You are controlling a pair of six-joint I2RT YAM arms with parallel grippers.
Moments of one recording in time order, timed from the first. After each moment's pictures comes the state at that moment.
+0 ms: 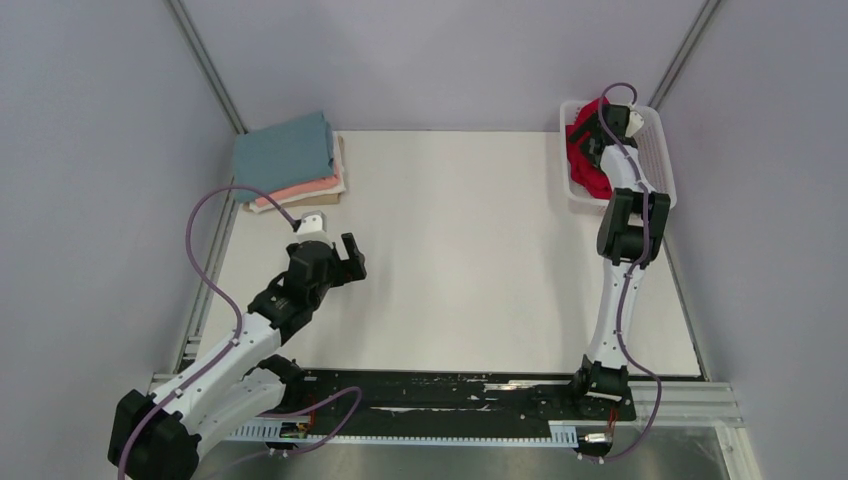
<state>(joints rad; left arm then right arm) -0.51 0.83 0.49 -0.20 -0.35 -0.52 -0.16 2.47 2.17 -0.38 0.15 0.61</state>
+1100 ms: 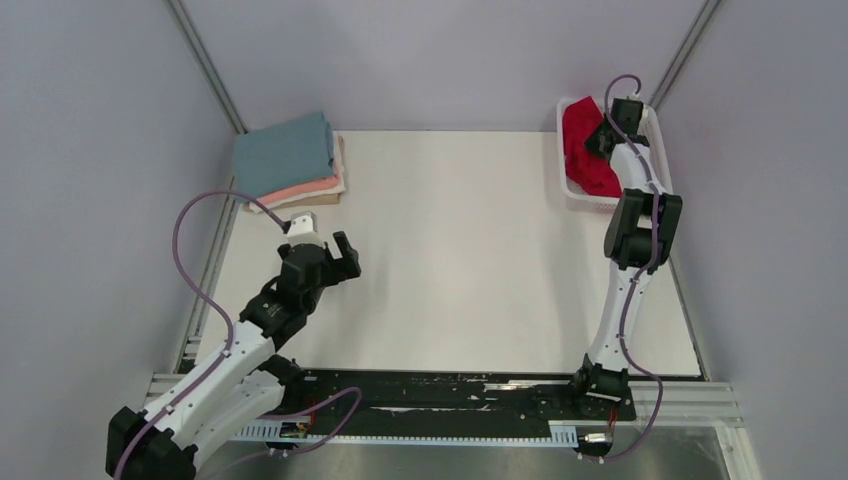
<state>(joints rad) -0.51 0.77 0.50 -0.23 -0.41 -0.53 -0.19 2.43 2.12 -0.36 0.04 0.50</state>
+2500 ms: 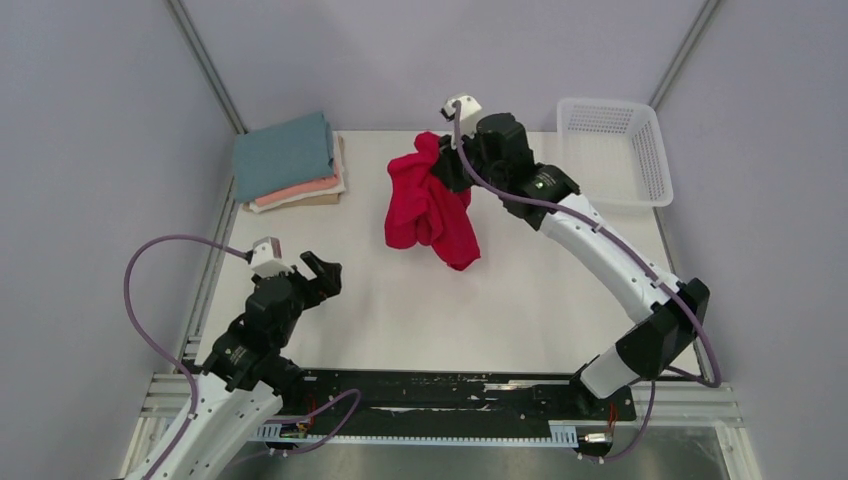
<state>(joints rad) -0.51 0.34 0.47 -0.51 -0.40 -0.69 0.66 1.53 1.64 -0.42 -0.06 0.08</state>
